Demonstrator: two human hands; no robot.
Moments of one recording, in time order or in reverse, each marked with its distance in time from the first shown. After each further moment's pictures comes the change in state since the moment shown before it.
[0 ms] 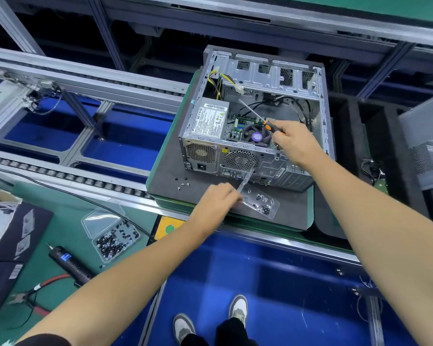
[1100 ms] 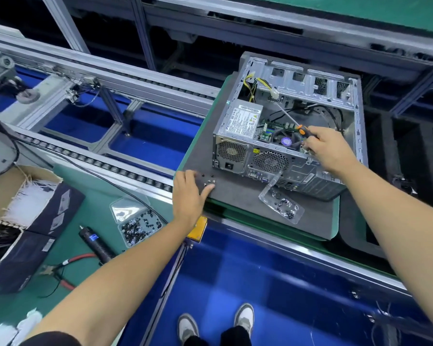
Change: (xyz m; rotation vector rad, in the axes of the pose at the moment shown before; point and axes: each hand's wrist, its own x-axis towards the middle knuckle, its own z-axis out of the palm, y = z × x) left_hand -0.058 -0.076 -0.026 0.081 0.301 -0.752; right_hand -0.006 -0.006 0.000 0.035 0.030 -0.049
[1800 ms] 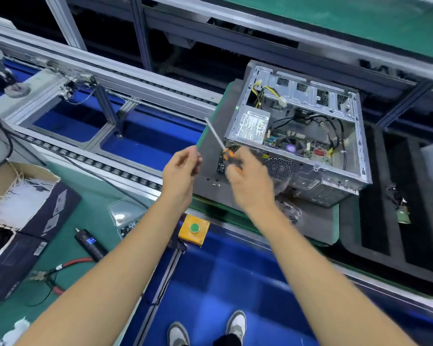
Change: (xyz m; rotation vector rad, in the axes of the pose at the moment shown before) left_hand 0.042 0.028 -0.082 -1.476 -0.055 -0.542; right_hand -0.076 -0.146 0.146 0.003 0.117 -0.004
